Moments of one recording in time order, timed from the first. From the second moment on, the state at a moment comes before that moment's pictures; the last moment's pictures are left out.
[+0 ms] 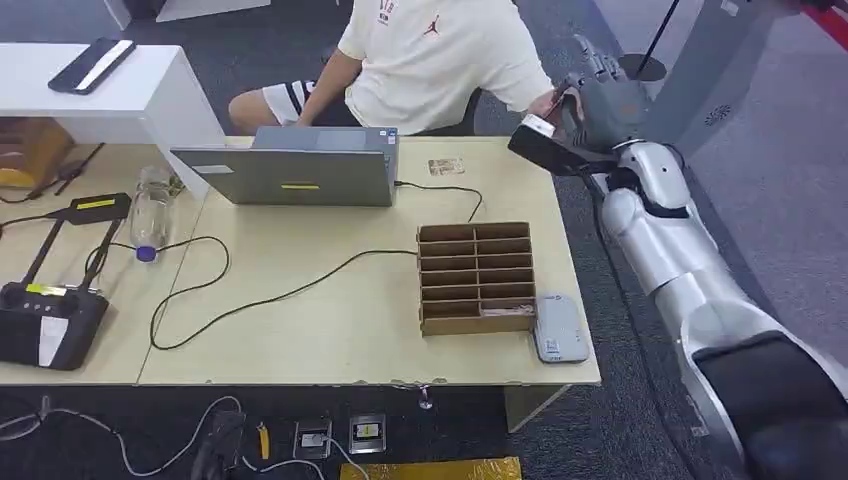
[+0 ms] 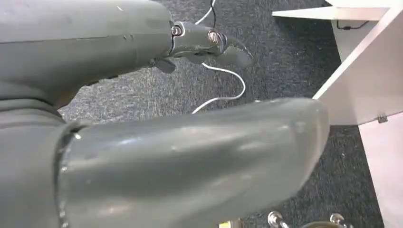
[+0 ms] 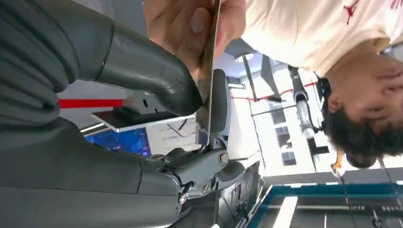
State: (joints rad) left arm -0.22 0.05 -0.82 -0.36 0.69 0.60 -0.43; right arm -1.05 -0.20 0.44 -0.60 0.86 -0.41 -0.35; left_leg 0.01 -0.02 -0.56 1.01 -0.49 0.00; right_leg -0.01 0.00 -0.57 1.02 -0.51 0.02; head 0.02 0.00
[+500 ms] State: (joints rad) left arm -0.22 0.14 -0.84 -0.39 0.67 0.55 -0.35; right arm -1.05 -0.16 0.48 -0.50 0.84 -0.45 -0.33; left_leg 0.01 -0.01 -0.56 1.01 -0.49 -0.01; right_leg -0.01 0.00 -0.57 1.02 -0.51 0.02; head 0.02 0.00
